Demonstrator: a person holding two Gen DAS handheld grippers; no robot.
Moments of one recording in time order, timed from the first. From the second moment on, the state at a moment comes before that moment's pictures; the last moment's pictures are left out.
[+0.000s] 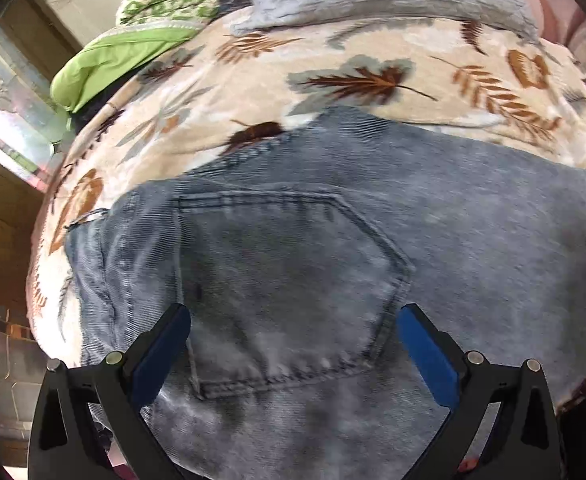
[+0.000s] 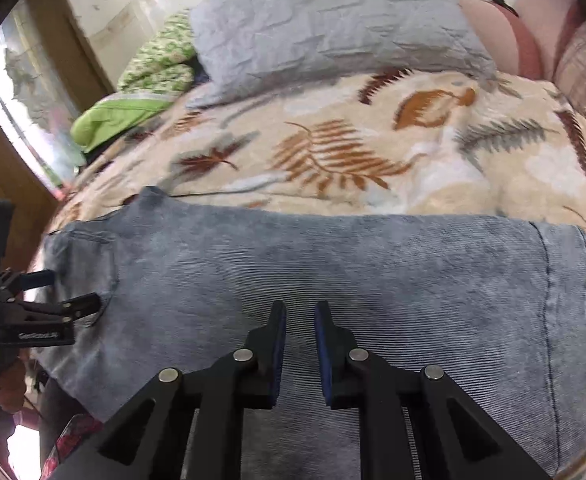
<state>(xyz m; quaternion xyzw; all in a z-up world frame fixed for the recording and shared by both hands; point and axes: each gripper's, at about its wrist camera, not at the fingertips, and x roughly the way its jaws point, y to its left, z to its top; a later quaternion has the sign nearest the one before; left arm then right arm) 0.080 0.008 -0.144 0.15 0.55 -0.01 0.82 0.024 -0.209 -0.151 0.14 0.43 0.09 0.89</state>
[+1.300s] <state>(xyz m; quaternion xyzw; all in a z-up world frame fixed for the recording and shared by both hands) 0.035 0.040 -0.166 0.18 0.55 -0.05 0.81 -0.033 -0.220 -0.168 0.16 0.48 0.09 0.86</state>
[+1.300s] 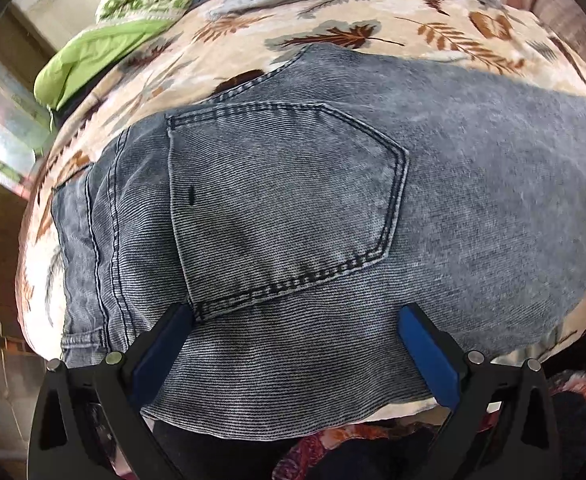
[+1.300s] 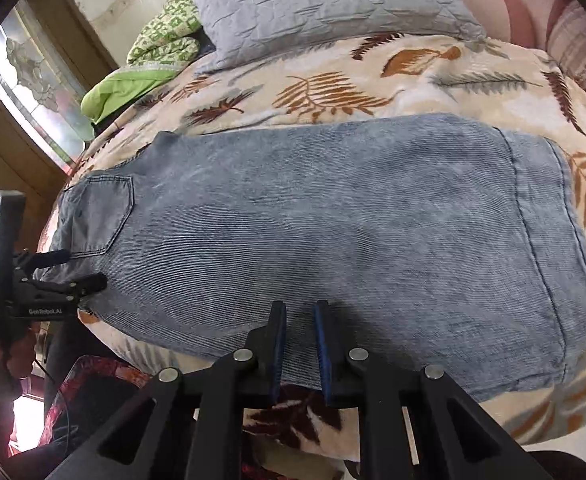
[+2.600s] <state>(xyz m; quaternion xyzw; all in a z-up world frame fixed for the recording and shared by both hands) 0.067 0.120 -0.152 0.09 0.56 0.04 0.82 -0.040 -0.192 -0.169 0.08 0.45 0.12 0.88</state>
